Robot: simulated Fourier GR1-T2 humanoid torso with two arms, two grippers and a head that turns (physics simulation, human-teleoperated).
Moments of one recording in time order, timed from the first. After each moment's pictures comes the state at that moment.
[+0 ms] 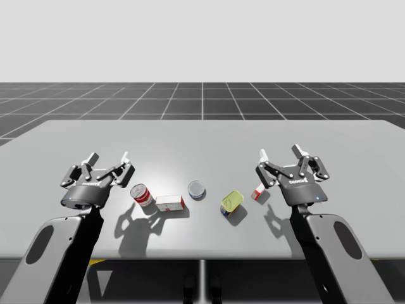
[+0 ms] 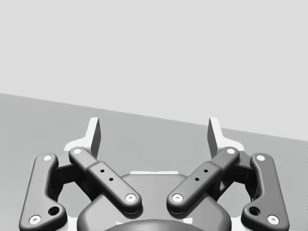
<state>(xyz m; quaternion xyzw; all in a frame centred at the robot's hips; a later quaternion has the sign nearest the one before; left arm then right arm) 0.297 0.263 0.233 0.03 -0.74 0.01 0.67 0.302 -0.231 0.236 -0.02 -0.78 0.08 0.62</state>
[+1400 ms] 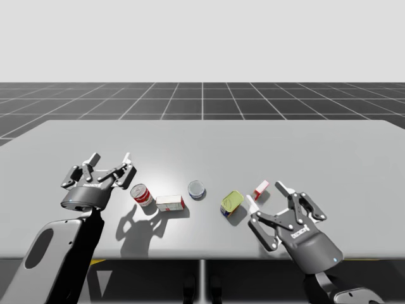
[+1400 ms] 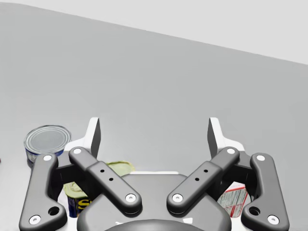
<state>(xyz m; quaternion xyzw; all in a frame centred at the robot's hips) 0.292 0.257 0.236 0.02 -0.74 0.00 0.67 0.207 -0.208 0.220 0.11 -0.70 0.16 0.69</state>
